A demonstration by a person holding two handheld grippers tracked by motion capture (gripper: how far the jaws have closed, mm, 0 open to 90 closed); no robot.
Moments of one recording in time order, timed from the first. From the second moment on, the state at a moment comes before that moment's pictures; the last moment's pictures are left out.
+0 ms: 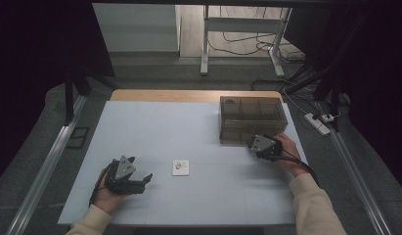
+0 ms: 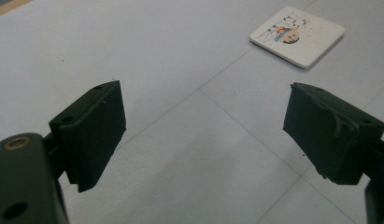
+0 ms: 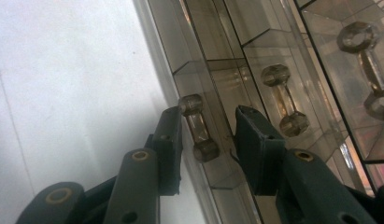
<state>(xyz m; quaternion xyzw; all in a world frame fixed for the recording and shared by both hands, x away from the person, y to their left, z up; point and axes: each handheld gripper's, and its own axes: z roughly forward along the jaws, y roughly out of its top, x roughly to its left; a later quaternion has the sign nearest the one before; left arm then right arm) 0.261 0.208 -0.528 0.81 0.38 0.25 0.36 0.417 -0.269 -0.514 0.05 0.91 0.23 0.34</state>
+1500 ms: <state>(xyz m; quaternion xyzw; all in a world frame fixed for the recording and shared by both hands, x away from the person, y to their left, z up) 0.260 0.208 -0.528 0.81 0.38 0.25 0.36 0.412 -0.271 -0.508 0.05 0.92 0.23 0.31</state>
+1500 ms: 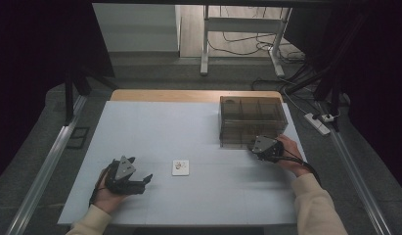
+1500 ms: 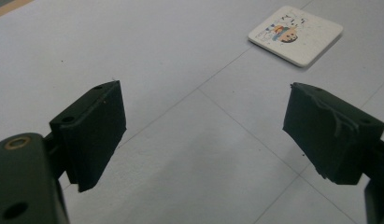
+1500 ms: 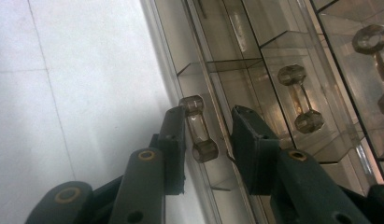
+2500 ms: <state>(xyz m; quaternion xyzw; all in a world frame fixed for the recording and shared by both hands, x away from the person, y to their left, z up) 0.260 0.208 -0.529 0.82 0.38 0.25 0.36 0.408 -0.276 -0.503 0.06 0.93 0.24 0.28</state>
